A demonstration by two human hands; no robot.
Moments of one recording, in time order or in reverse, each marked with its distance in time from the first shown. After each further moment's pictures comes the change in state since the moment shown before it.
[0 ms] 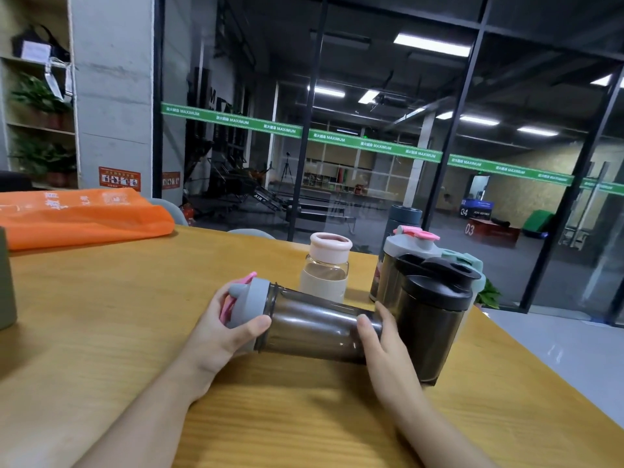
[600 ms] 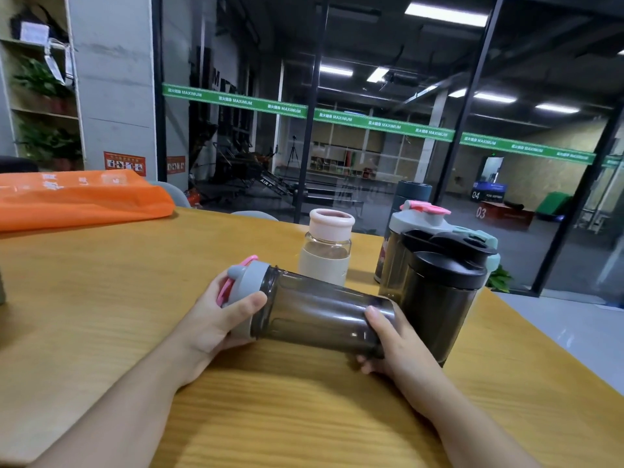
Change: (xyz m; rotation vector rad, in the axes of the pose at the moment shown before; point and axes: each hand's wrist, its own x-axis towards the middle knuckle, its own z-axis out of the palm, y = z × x) left_hand 0.000 -0.003 0.004 0.003 -0.045 -0.075; right_hand 0.007 0.019 -0.012 0.299 -0.202 0.143
